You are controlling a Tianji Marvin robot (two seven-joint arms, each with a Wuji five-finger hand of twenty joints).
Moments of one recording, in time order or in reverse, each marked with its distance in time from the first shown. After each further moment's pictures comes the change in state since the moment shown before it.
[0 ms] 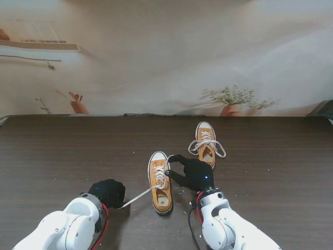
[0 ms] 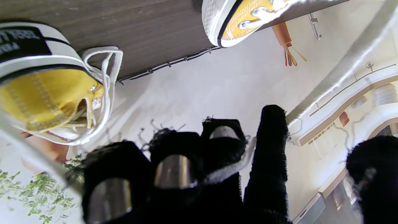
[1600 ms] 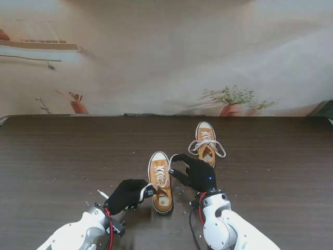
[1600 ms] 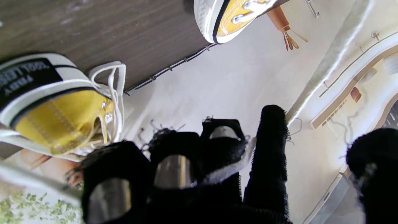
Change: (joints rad) left arm -0.025 -0.077 0.036 0.328 -1.293 -0.545 0.232; right arm -0.014 -0.019 0.028 0.029 0.123 -0.090 -0.023; left_hand 0.005 0.069 -0.146 -0.008 0.029 -0.016 -0.051 -0.105 -0.017 0.022 -0.074 0.038 -0.008 0.024 -0.050 -0.032 -0.003 0.015 0.000 -0.155; right_hand 0.018 -0.057 0.037 0.000 0.000 0.000 0.000 0.000 0.000 0.000 0.000 0.000 0.000 0.001 0.000 0.001 0.000 0.000 0.000 0.001
